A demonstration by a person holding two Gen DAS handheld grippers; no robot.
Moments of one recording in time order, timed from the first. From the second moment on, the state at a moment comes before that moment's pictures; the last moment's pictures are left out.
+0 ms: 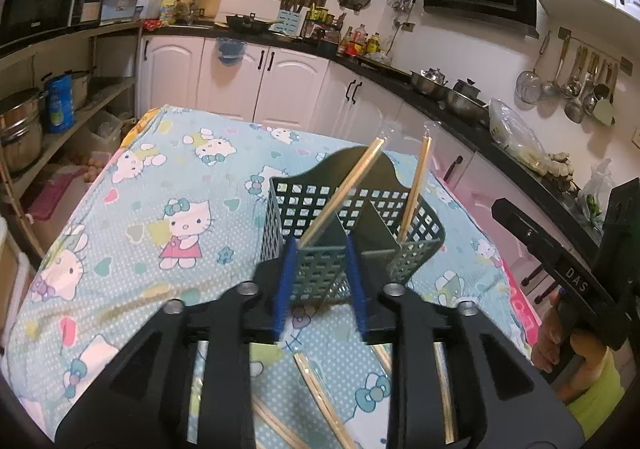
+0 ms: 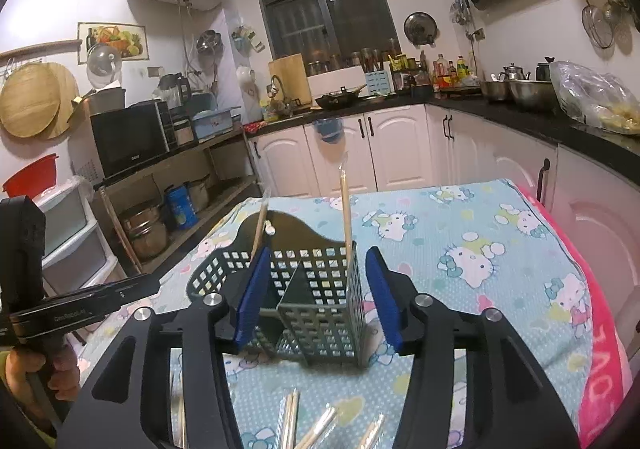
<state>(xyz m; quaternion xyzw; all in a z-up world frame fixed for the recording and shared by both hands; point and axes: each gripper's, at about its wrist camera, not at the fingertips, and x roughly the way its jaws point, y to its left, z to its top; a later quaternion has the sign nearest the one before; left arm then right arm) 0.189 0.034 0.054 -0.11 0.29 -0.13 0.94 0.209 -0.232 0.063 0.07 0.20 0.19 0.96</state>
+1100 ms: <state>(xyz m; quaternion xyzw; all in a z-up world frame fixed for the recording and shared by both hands) 0.130 0.081 0.013 -0.15 0.32 -0.07 0.93 0.159 -0.208 0.035 0.03 0.27 0.23 0.94</state>
